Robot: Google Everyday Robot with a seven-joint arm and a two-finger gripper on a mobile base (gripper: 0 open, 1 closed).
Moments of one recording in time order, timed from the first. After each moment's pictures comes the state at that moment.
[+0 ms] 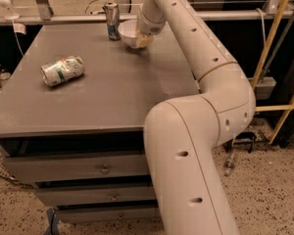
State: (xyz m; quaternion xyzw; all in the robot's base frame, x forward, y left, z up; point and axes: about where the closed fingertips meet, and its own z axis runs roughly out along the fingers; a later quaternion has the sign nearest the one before) arm 0.849 0.020 0.855 -0.78 0.56 -0.08 0.27
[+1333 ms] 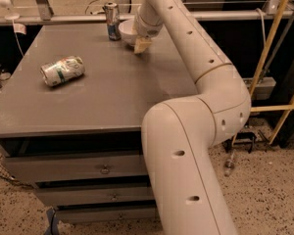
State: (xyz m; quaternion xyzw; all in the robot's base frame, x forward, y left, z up) arm 0.853 0.027 0.841 -0.78 0.56 -0.07 0.27
